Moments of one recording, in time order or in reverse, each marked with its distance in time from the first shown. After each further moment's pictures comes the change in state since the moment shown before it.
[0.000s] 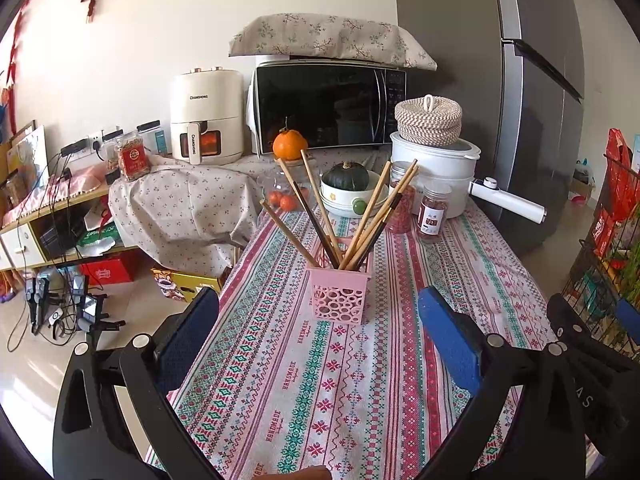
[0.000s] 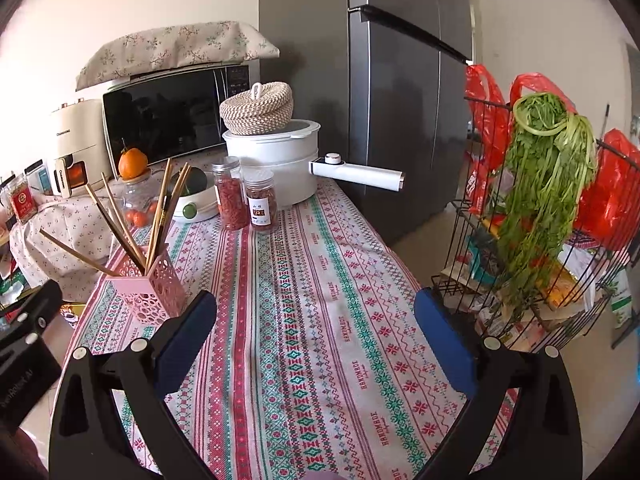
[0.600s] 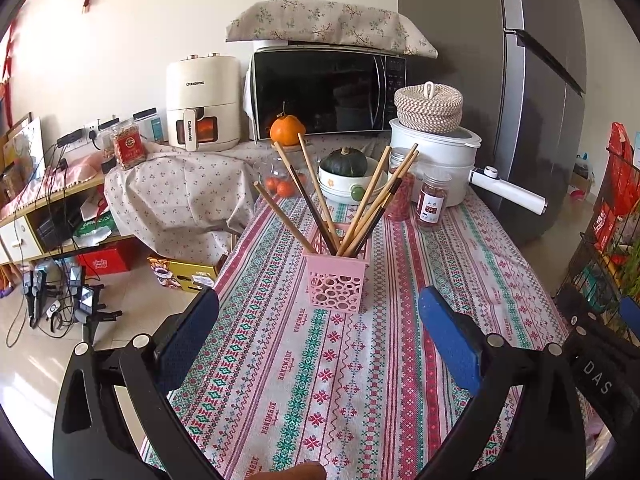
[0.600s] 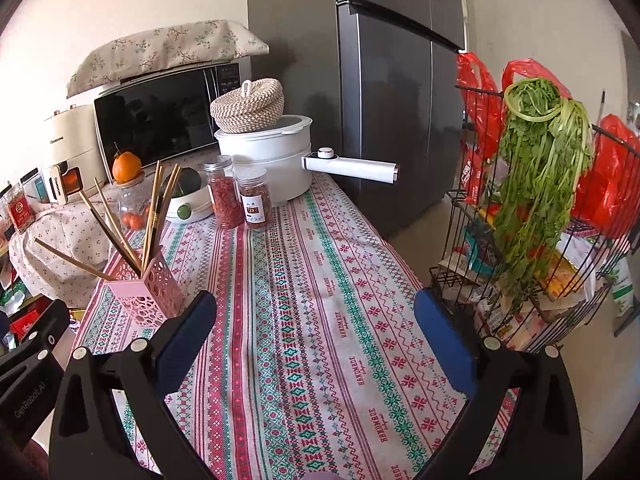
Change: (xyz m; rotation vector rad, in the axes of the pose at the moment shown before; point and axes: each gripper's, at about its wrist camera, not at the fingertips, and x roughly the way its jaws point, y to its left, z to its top) left arm 0.007 0.000 -0.002 -0.008 0.044 -0.006; right arm 0.003 -0.006 0.000 0.034 0.020 -0.003
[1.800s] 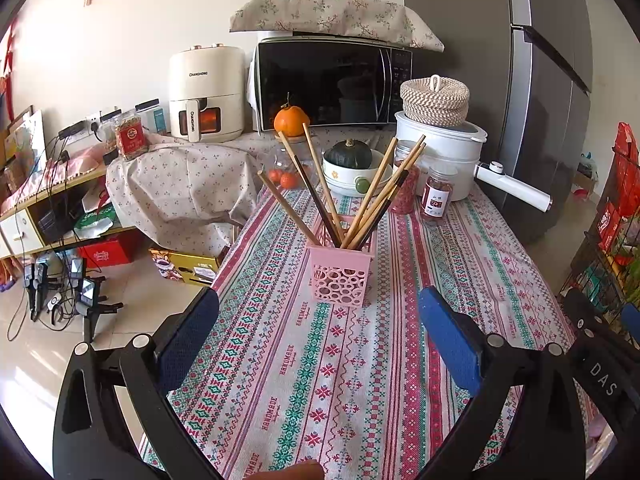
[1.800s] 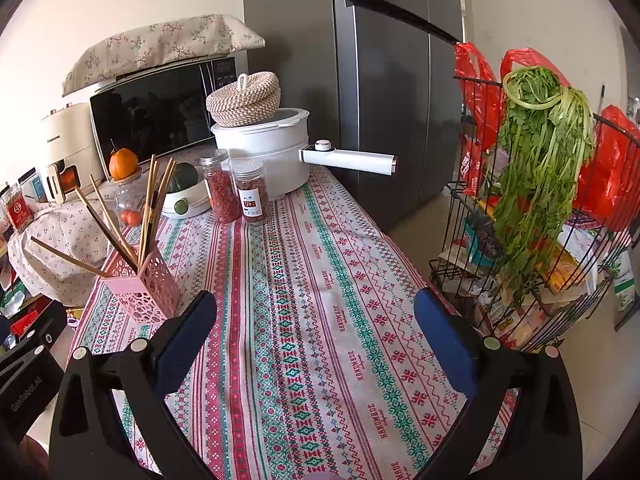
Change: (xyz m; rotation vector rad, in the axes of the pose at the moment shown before) left arm 0.005 0.000 -0.005 -0.013 0.028 0.012; right arm 0.006 -0.004 -0.002 0.012 0.026 -0.001
